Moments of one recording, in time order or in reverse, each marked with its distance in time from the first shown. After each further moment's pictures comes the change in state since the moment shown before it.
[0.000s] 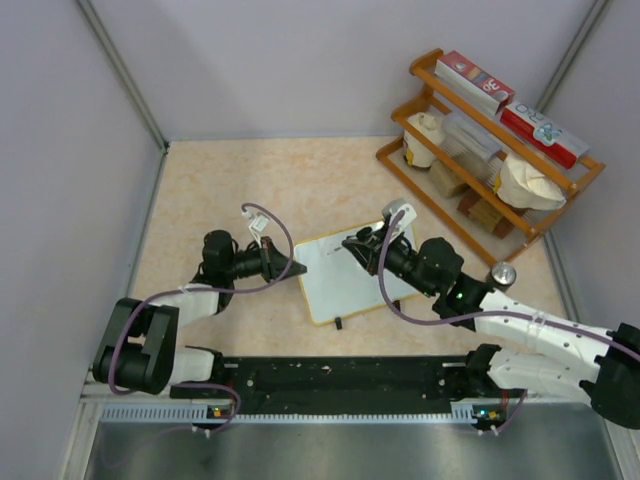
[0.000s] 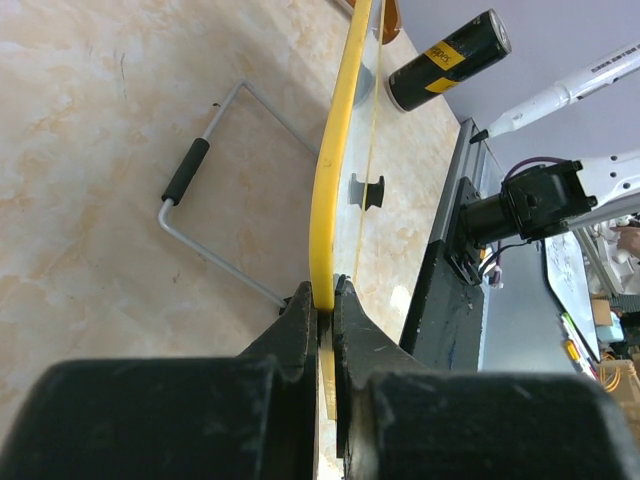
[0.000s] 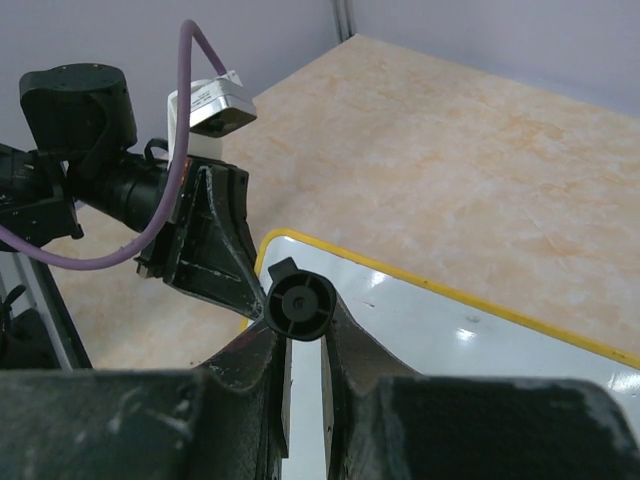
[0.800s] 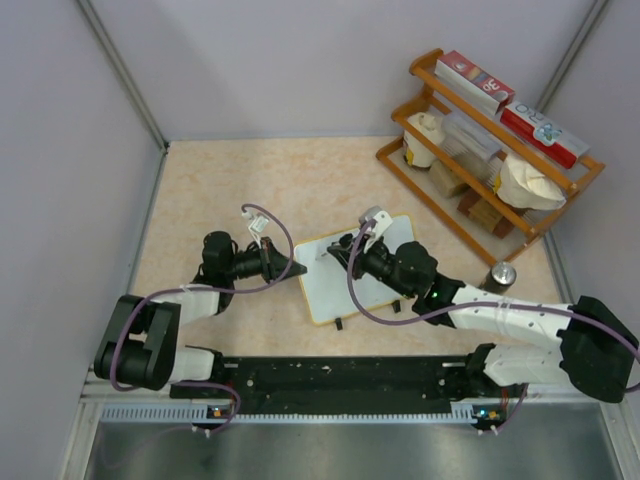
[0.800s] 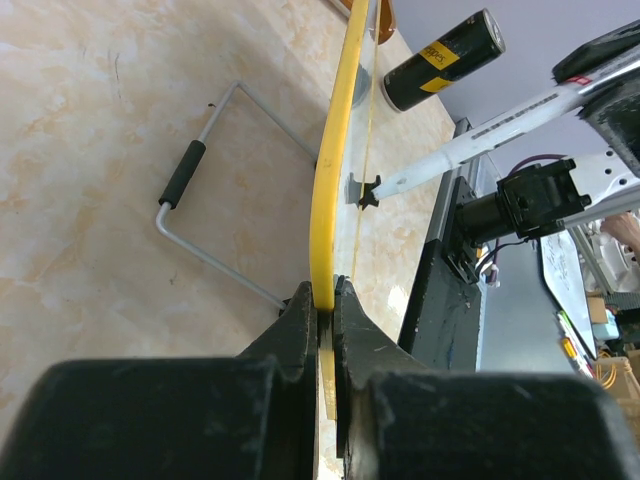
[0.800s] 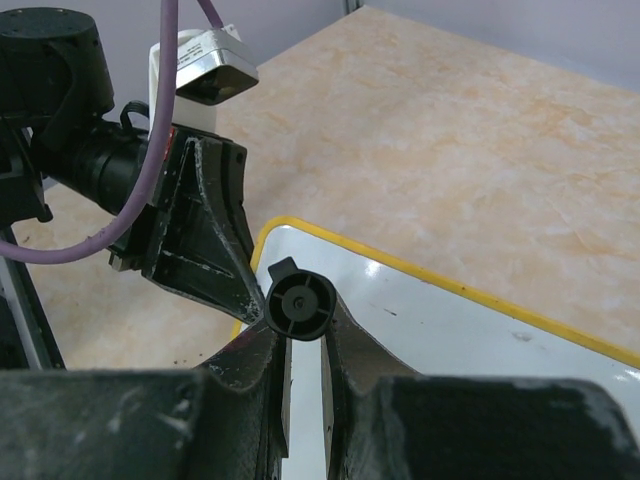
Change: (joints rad) left arm 0.002 0.019 -0.013 0.059 0.015 -0.022; right arm 0.064 0.185 -0.026 0.199 0.054 -0.044
